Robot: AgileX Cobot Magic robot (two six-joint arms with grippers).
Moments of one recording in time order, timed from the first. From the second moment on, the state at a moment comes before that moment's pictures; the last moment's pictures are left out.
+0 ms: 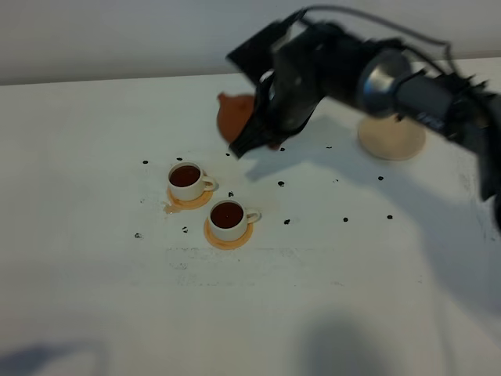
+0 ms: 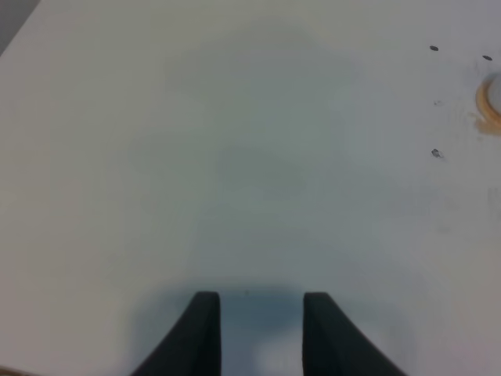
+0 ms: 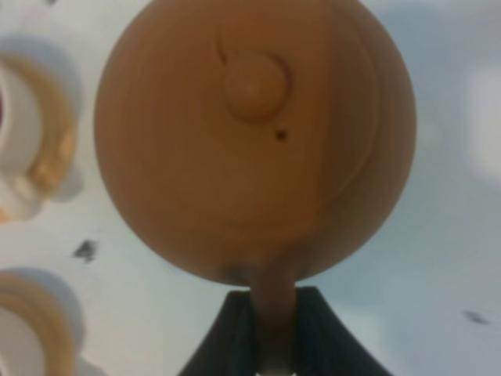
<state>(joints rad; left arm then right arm) 0.09 -0.01 -0.45 0.09 1.06 -0.12 0.60 2.19 -1.86 -0.11 0.83 -0.02</state>
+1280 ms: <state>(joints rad) 0.09 -0.01 -0.45 0.09 1.06 -0.12 0.26 1.97 -1.35 -0.14 0.56 0.16</state>
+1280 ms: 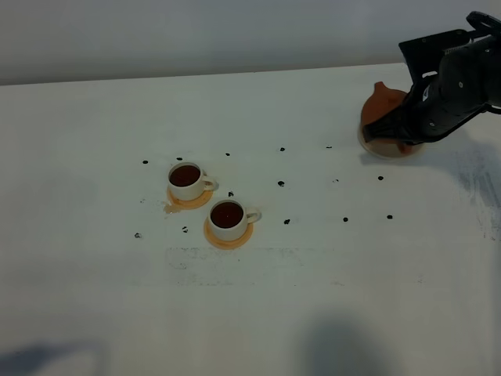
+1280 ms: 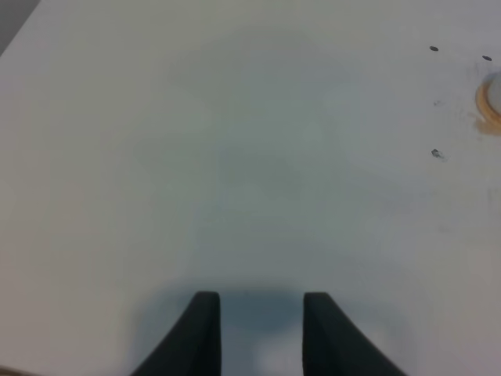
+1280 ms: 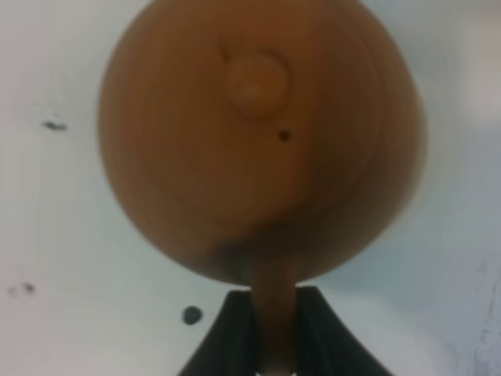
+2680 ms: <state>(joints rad) 0.09 -0.01 -0.45 0.09 1.06 -0.12 0.23 2.04 -1.35 -0.16 0.52 0.24</state>
